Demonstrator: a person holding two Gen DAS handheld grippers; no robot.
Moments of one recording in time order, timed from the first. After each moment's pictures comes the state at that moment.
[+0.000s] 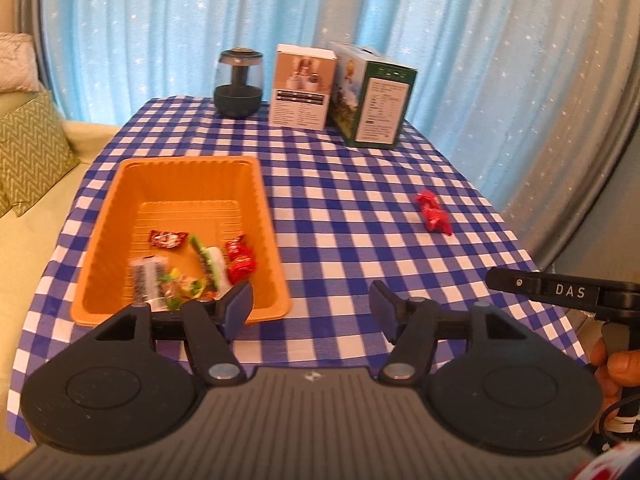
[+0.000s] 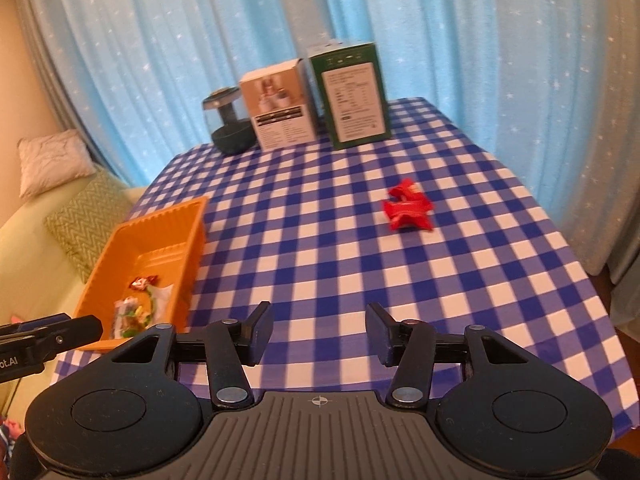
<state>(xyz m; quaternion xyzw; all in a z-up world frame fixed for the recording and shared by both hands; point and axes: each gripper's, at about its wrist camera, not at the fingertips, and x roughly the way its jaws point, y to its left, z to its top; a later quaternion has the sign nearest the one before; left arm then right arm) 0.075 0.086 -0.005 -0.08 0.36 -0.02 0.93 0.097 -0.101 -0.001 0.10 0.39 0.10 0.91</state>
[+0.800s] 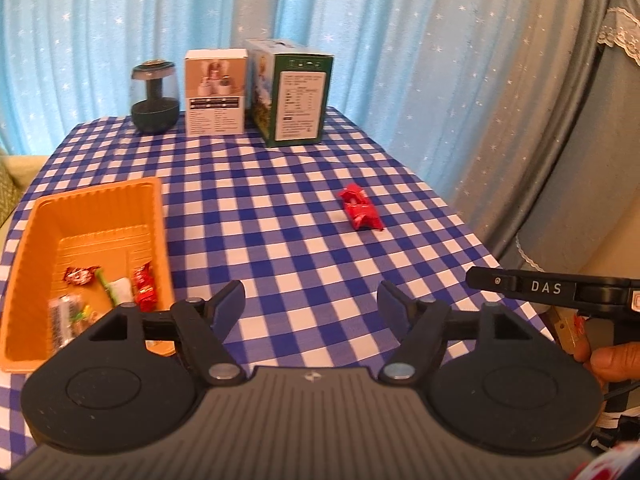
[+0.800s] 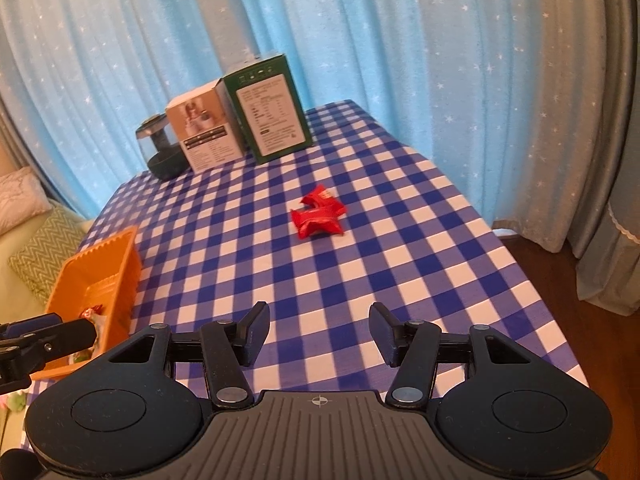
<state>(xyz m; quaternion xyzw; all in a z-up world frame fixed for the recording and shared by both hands) 0.109 0.011 -0.006 -0.04 0.35 -0.11 0.93 0.093 -0.172 -0.005 0.14 0.39 0.02 0.91</state>
